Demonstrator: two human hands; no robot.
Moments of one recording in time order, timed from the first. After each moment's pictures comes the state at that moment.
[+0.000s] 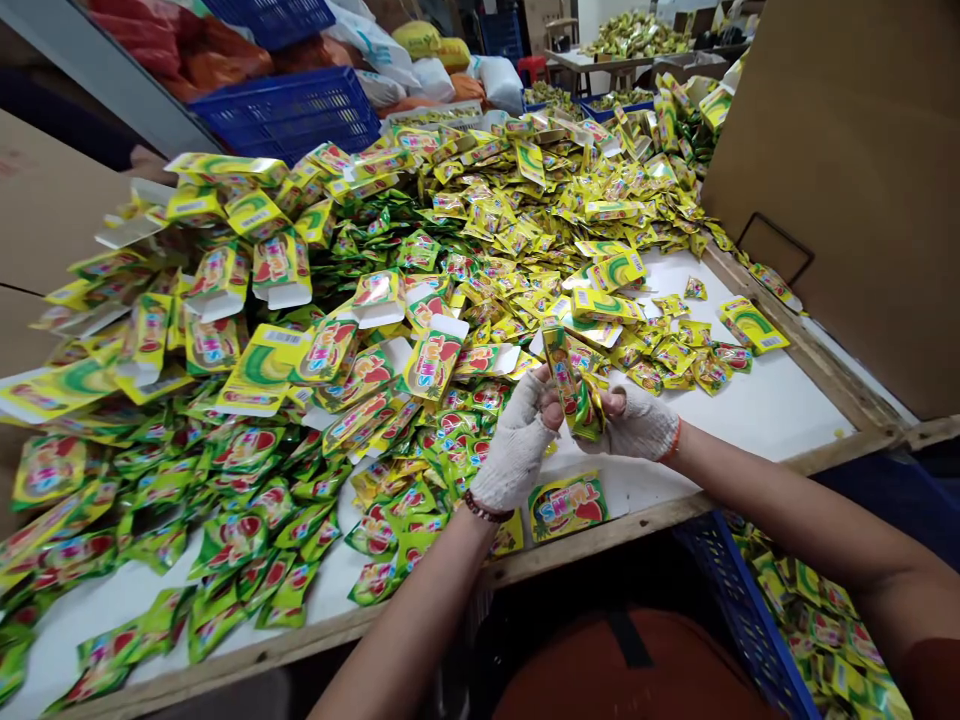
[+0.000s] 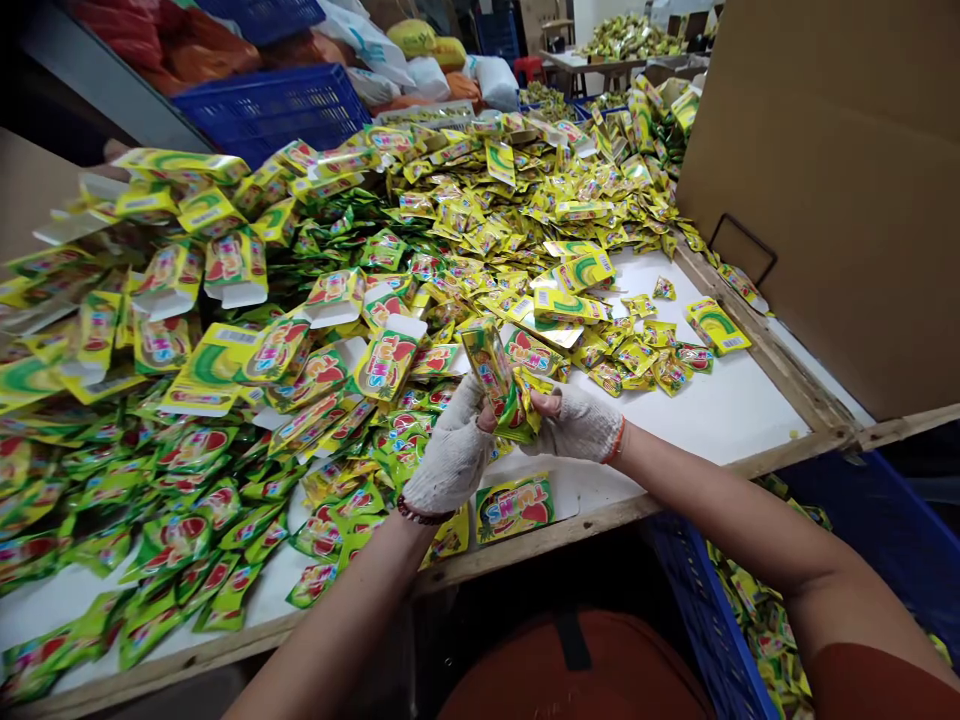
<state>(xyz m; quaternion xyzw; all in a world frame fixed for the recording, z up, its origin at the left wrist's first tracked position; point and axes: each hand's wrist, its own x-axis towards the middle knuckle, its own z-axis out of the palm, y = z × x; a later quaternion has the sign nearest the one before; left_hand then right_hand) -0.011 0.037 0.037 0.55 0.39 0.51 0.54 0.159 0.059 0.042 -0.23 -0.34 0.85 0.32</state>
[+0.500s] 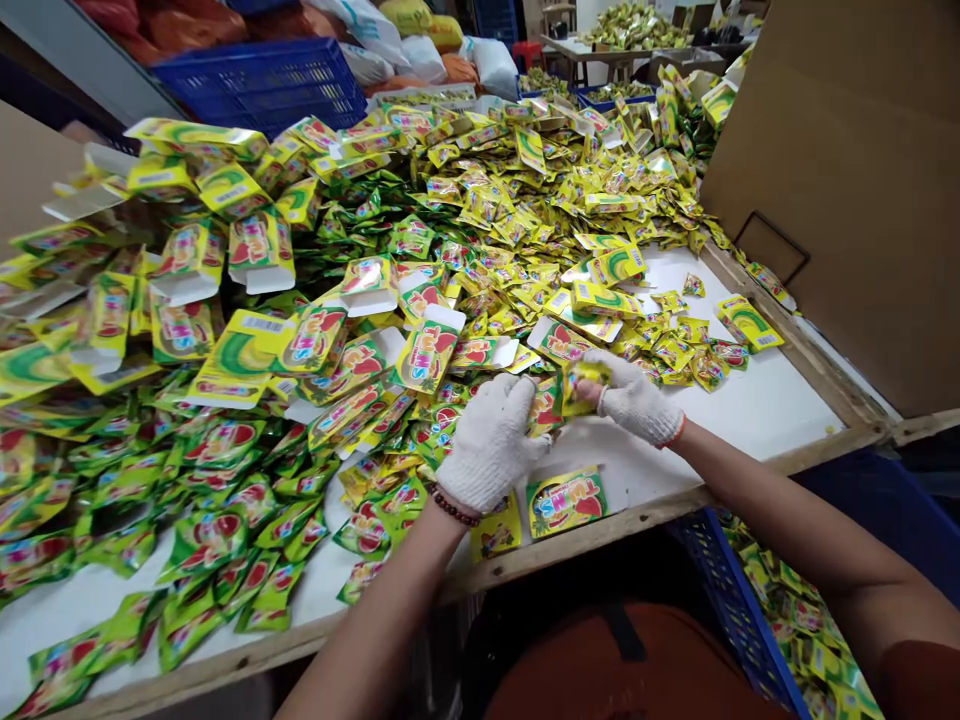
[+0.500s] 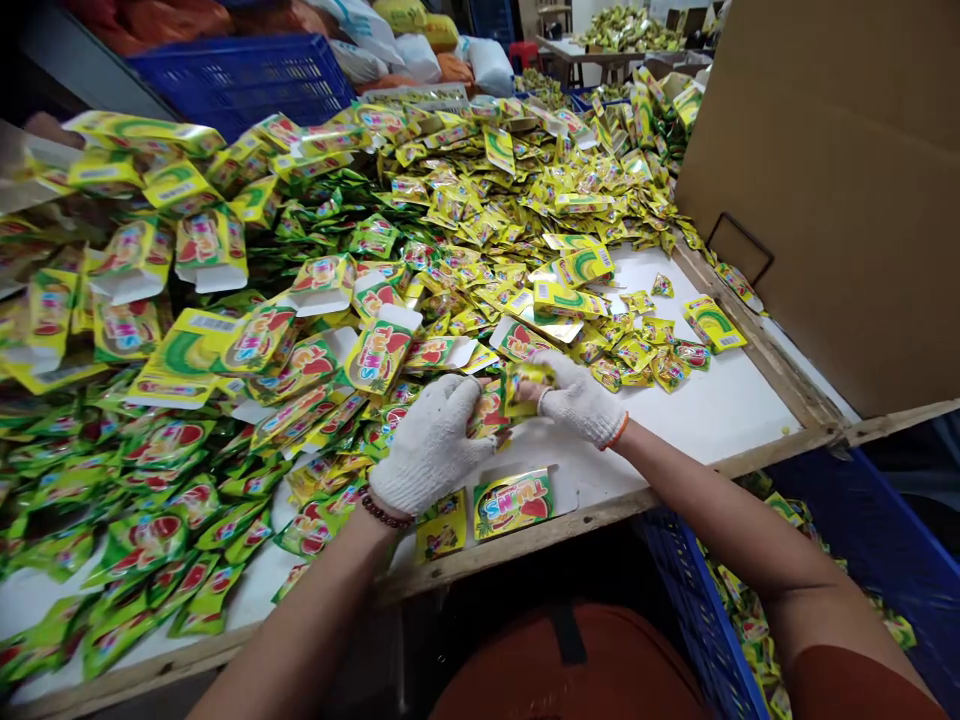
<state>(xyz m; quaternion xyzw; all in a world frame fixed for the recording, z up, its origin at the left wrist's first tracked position) -0.046 0.039 0.061 0.84 0.52 0.14 -0.01 0.161 0.069 0.050 -0.44 -0.67 0.46 0.39</state>
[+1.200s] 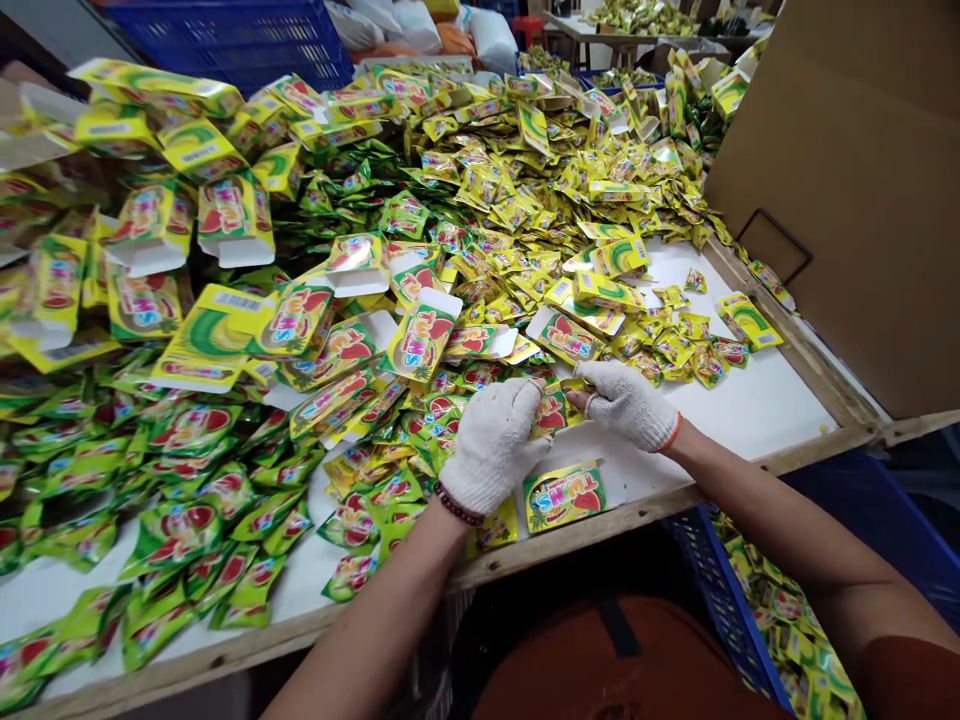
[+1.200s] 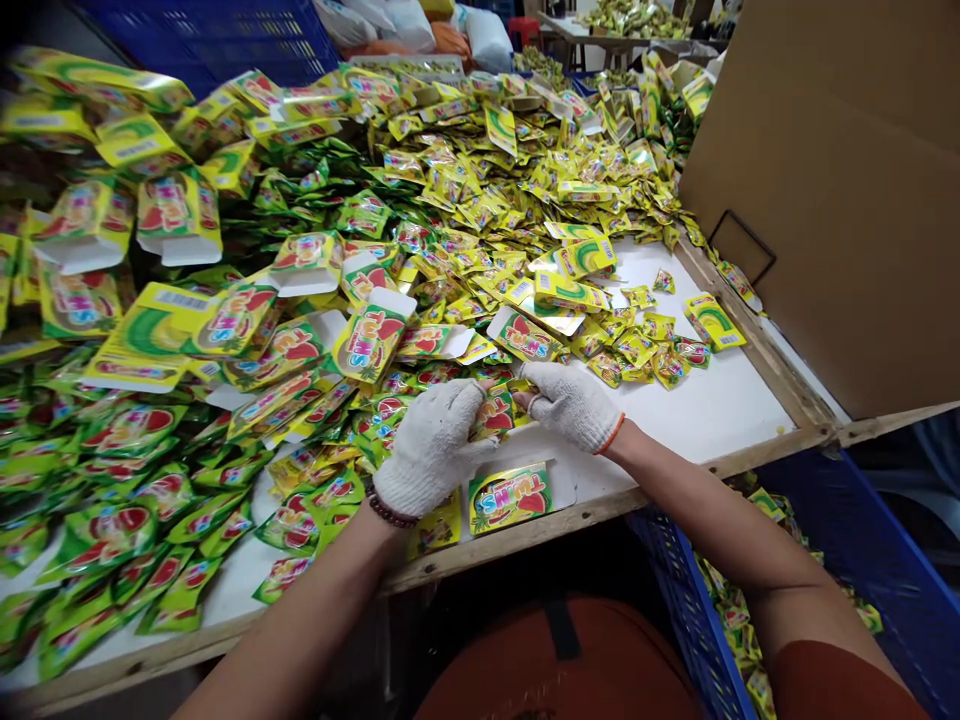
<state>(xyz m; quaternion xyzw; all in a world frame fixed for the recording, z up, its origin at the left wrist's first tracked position) -0.054 0.038 0.035 0.86 0.48 0.18 -0.04 0.160 0.068 0.038 -0.42 -0.82 0.24 0.30</state>
